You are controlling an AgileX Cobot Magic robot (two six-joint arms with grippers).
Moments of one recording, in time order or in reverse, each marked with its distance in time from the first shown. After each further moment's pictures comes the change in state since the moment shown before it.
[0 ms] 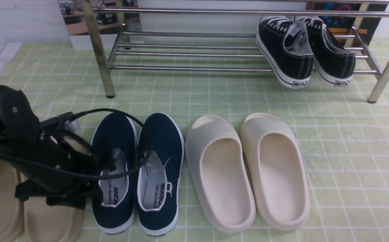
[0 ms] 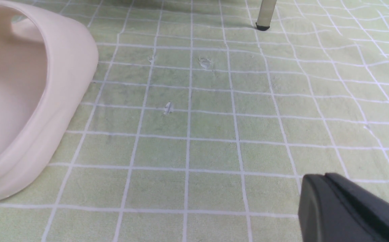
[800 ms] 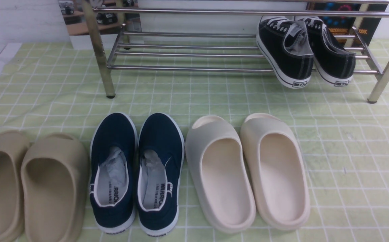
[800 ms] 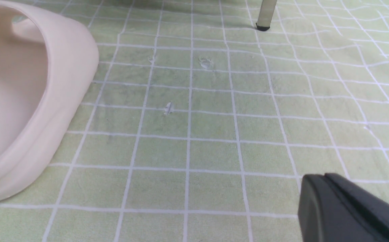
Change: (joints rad) right arm 0.000 0.000 0.000 0.000 -0.001 0.000; left arm 0.000 -1.068 0.201 0.444 -0.317 -0.418
